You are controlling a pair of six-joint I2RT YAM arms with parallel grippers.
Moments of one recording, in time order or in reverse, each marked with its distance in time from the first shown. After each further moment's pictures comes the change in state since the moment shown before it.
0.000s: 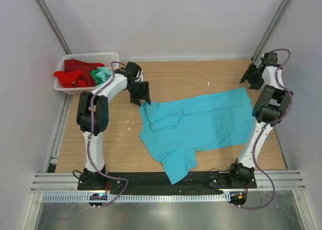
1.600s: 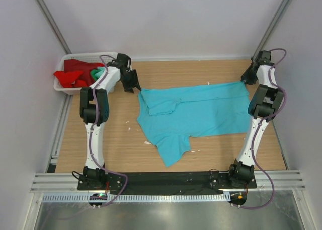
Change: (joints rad) left arm 0.135 0.226 0.283 0.045 -0.060 -0.079; right arm 0.032 0.178 0.187 0.047 0.101 0.146
